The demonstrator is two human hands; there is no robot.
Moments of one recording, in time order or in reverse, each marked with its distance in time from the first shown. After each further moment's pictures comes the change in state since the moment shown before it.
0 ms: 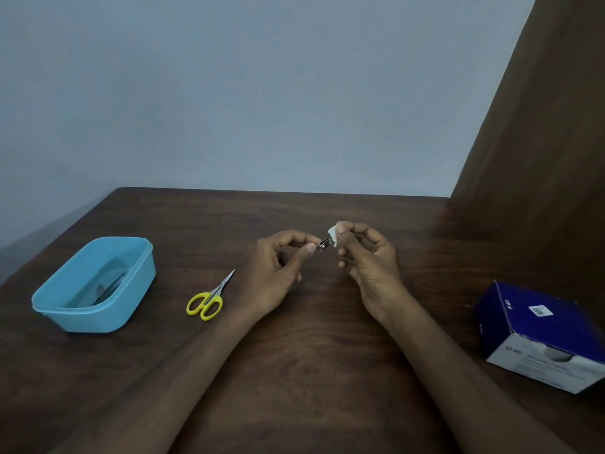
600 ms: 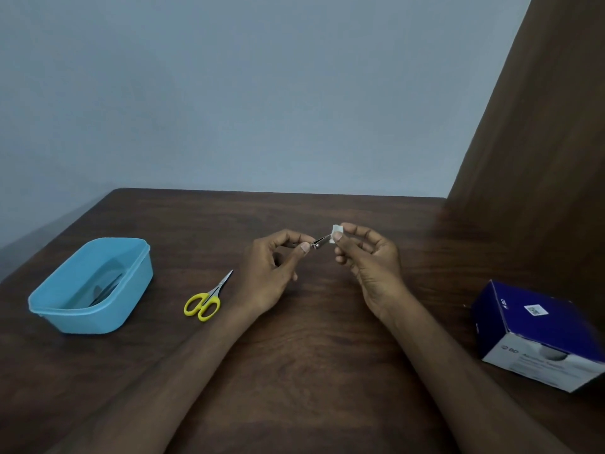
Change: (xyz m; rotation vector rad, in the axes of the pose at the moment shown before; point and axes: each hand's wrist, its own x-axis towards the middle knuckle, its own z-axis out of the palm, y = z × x) left_hand 0.002 -0.005 -0.002 -0.009 -0.008 -0.034; right_hand 0.005 0.000 -0.009 -0.017 0.008 0.020
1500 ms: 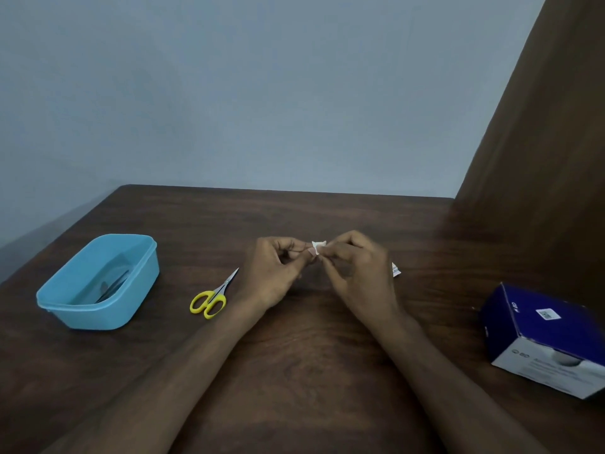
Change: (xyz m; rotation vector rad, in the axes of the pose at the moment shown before) left_hand 0.005 -0.010 0.005 -0.110 0.027 -0.124; right_hand -0.016 0.007 0.006 -0.959 -0.121 -0.912
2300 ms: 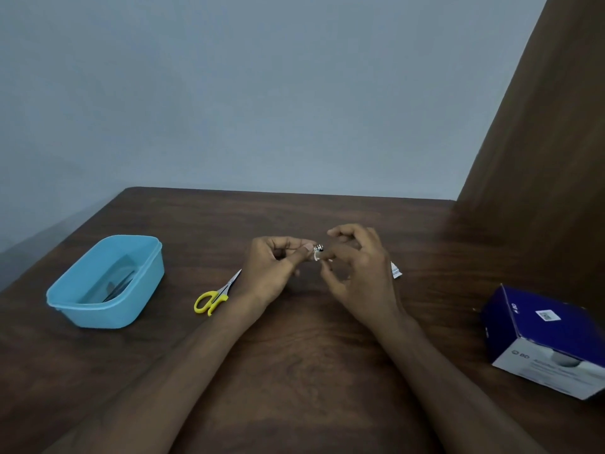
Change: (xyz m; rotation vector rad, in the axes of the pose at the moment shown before) left_hand 0.002 0.003 -0.005 -0.117 0.038 -0.069; right_hand -0.001 0.001 -0.001 -0.073 -0.031 -0.049
